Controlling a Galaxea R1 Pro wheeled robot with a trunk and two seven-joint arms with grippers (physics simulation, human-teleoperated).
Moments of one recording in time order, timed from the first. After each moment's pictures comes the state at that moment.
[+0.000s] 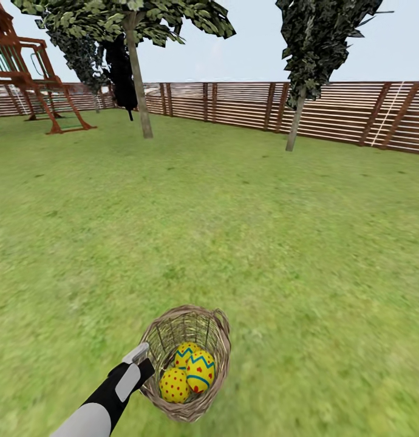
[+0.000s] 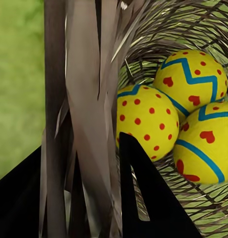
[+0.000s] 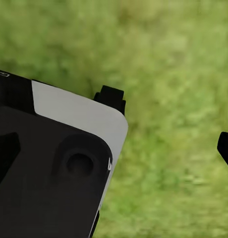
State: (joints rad) left arm -0.60 -0.09 0.27 -0.38 0.41 0.26 0.28; right arm -0.42 -0.11 -0.32 0.04 0.61 0.05 0.20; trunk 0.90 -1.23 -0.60
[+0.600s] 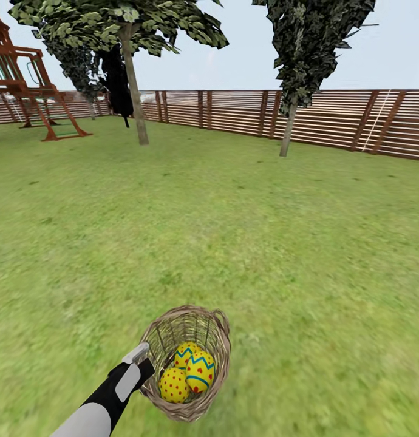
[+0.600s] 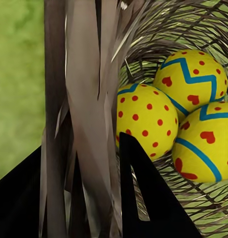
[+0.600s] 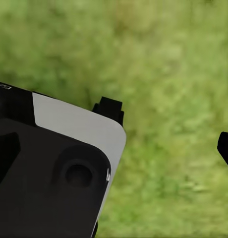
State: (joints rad) left arm -0.60 -0.09 0.27 -0.38 0.41 0.26 0.28; right arm -0.41 -0.11 -0.32 0.04 0.60 0.03 0.20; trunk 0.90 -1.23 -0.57
